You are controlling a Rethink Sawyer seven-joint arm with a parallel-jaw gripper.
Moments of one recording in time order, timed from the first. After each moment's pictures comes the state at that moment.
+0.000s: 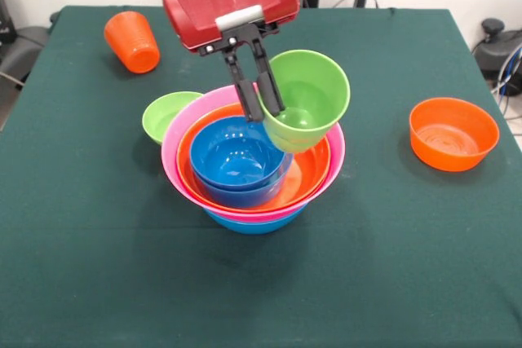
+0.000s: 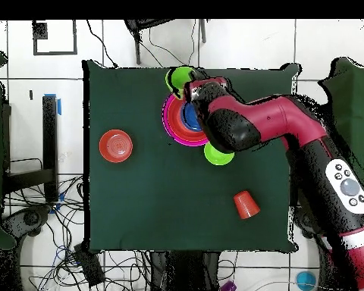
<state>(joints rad) -1.03 -0.48 1.18 1.59 -0.92 0.42 1.90</state>
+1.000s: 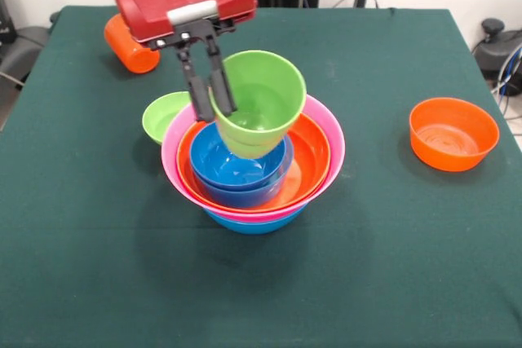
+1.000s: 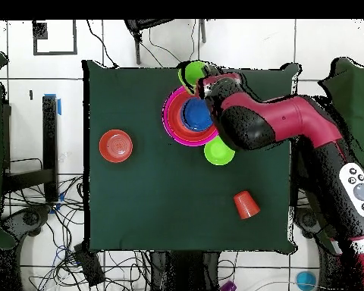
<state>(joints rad) -1.07 -0.48 1.19 1.57 -0.92 0.42 1.82</state>
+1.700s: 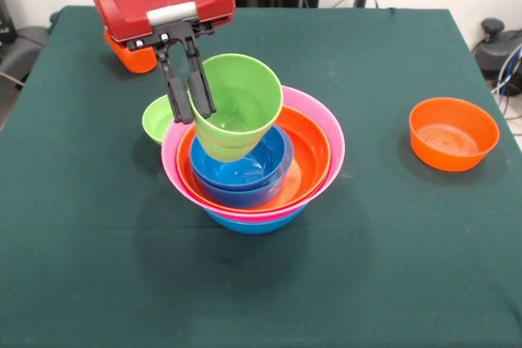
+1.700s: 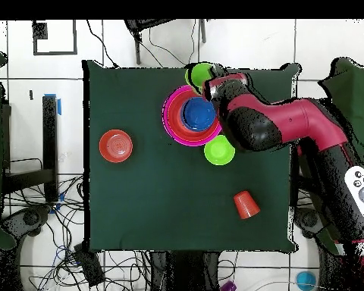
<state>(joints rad) -1.09 -0.47 1.19 1.57 -0.92 0.42 1.73</state>
